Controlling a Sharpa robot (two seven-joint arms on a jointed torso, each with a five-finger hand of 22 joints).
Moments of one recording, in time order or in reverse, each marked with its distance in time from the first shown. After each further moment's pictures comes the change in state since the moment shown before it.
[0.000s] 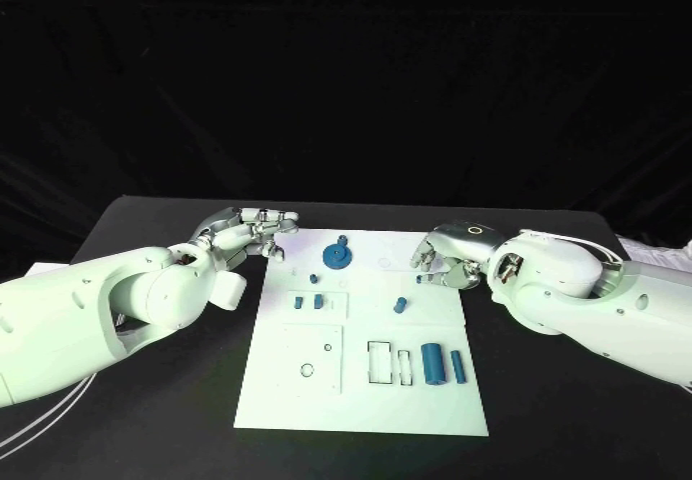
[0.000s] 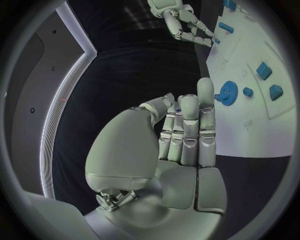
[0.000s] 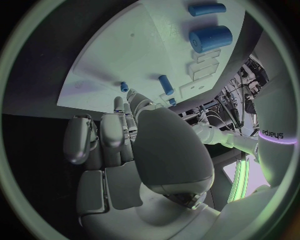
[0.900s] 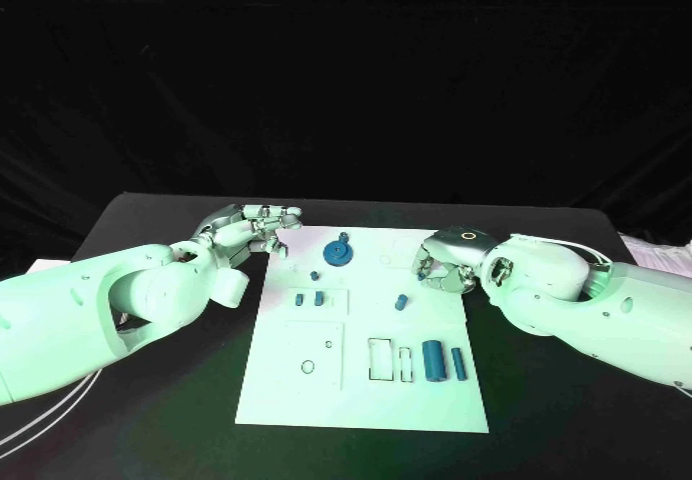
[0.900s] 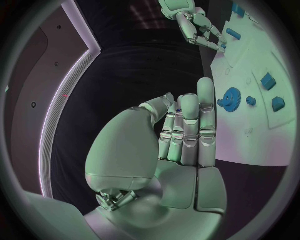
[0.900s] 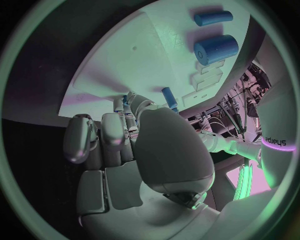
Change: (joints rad) left arm 0.000 -0.007 0.000 0.020 0.037 0.016 0.015; left_hand 0.000 0.000 -0.021 -0.005 0.000 -0.012 0.003 0.000 -0.005 -0.022 0.004 0.015 0.003 -0.014 0.007 -0.004 -0.018 0.000 -0.004 0.004 -0.012 -0.007; right arm -0.022 0.033 -0.001 -0.032 -0.043 0.047 -0.030; right_hand -0.026 0.001 0.061 -0.014 -0.018 0.029 -0.003 0.000 0.003 -0.027 0.010 -0.004 -0.076 0.000 0.000 -0.012 -0.011 0.000 0.004 0.004 -0.005 -0.006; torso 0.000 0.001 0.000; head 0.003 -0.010
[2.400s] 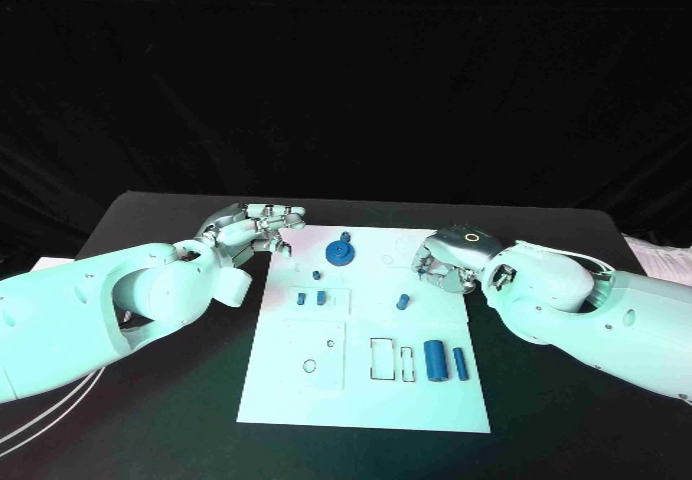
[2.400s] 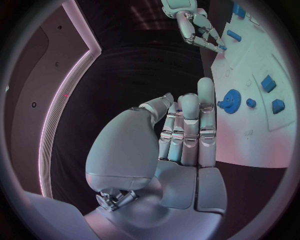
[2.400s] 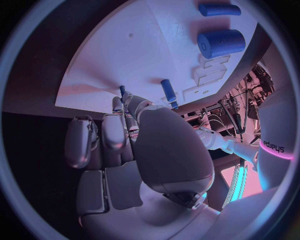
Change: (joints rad) left arm 0.000 -0.001 0.000 0.004 -0.001 0.004 0.000; left_hand -0.005 0.005 -0.012 0.002 0.001 -0.011 0.003 0.000 -0.001 -0.014 0.003 0.009 0.001 -0.002 0.002 0.000 -0.006 0.000 0.000 0.000 -0.006 -0.004; right arm -0.022 -0.007 0.004 0.027 -0.038 -0.116 -0.020; right_hand 0.007 0.022 0.085 -0.071 -0.023 0.048 -0.001 0.004 0.017 0.060 -0.009 -0.002 -0.035 0.000 -0.008 0.033 0.030 0.000 0.026 -0.011 0.025 0.053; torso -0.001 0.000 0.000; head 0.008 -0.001
